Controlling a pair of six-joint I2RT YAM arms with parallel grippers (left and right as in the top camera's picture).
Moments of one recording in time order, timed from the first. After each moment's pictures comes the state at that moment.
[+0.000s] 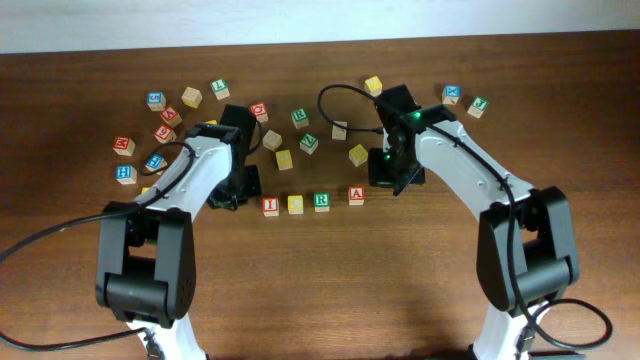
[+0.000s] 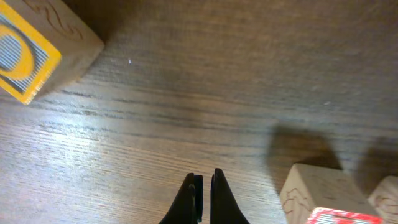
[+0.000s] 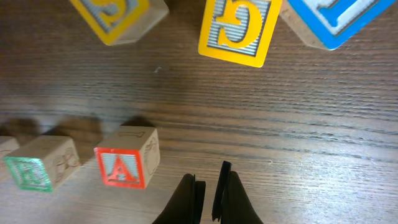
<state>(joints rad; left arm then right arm) -0.22 1.97 1.37 -0.97 -0.10 -0.38 0.31 1.98 1.47 -0.95 -0.12 0.37</state>
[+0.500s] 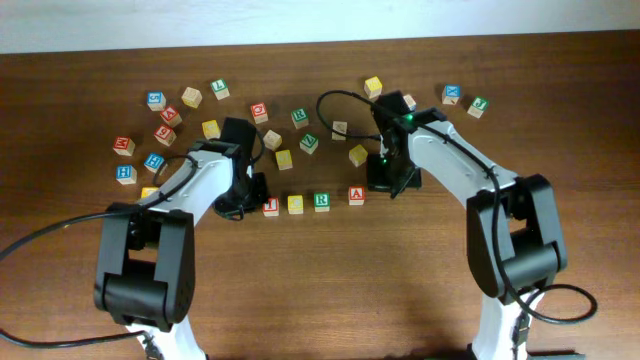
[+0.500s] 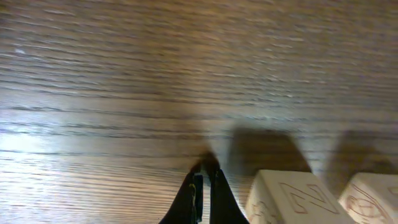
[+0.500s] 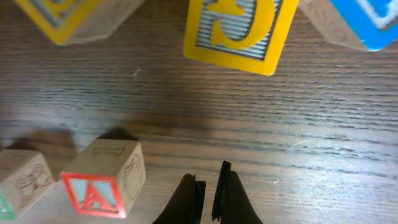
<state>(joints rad) -0.22 1.95 1.24 -0.79 0.05 -0.38 0.31 2.04 1.47 -0.93 -0.12 0.37</state>
